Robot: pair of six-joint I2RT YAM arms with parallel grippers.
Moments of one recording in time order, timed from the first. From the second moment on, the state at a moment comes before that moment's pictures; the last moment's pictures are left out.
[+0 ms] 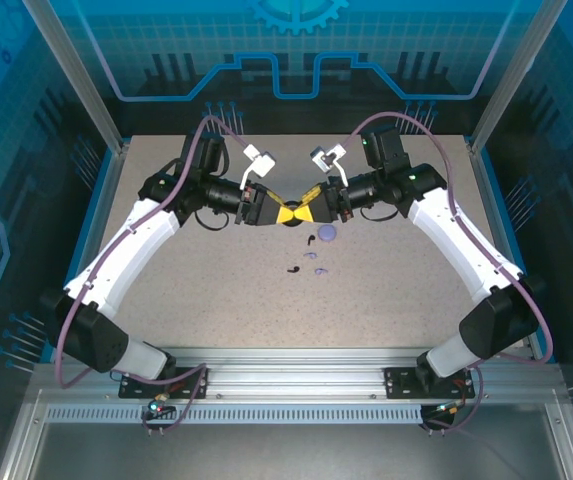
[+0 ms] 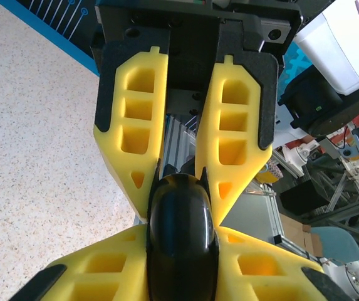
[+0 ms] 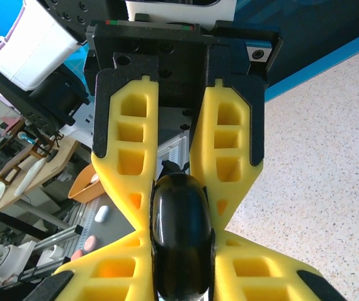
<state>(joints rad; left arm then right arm) -0.37 1.46 1.47 -0.70 1.19 -0.09 0.42 1.53 1.53 -0.74 -1.23 -0.07</state>
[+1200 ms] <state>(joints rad) -0.39 1.29 1.20 -0.02 1.02 -0.56 0.40 1.35 1.37 -0.24 -1.05 0.35</state>
